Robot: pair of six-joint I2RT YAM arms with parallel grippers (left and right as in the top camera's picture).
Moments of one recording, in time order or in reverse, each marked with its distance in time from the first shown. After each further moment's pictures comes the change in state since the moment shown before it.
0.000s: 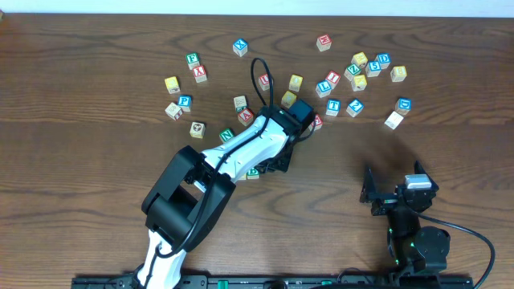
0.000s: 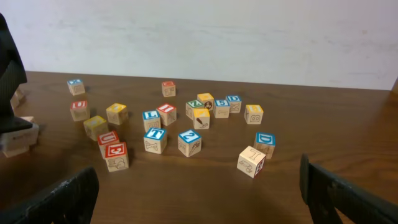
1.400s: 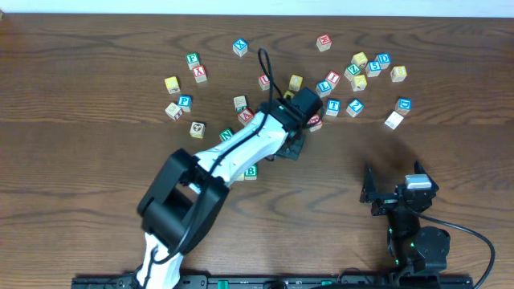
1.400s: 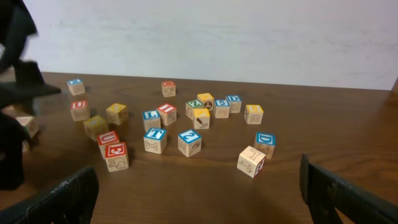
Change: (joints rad) left arm 0.009 -0.040 0.046 0.163 0.054 0.103; right arm 0.000 0.000 0.000 0.000 0.000 0.000
